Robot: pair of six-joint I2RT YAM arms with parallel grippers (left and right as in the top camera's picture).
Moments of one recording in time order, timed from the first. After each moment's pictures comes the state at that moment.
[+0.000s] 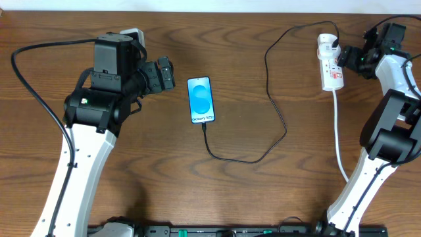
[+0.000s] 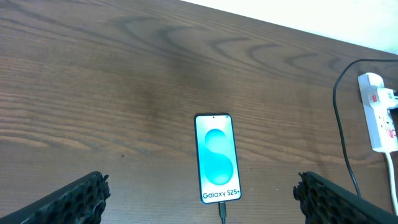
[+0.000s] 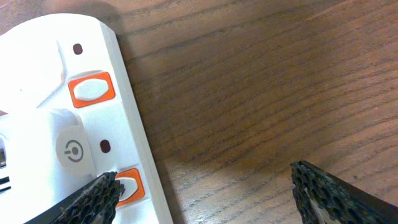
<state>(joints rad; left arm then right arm) -0.18 1.35 1.37 -0.79 0.07 -0.34 -0.34 2.37 1.87 -0.55 -0.16 0.06</state>
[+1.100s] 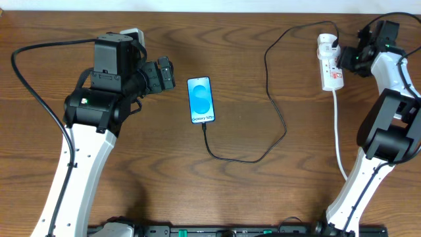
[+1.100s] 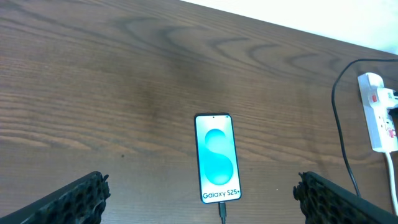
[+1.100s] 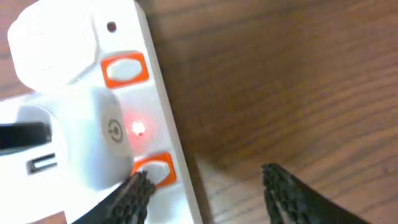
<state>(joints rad) -0.18 1.35 1.37 -0.79 0.07 -0.34 -0.31 2.36 1.88 -0.60 -0.15 0.03</state>
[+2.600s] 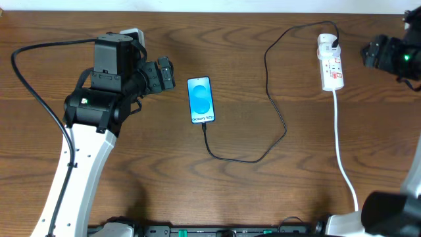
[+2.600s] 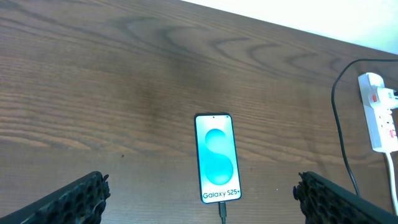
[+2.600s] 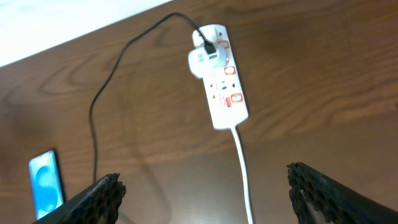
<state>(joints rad) -0.18 1.35 1.37 -0.79 0.07 -0.34 -0.34 1.62 1.85 -1.15 -0.27 0.01</state>
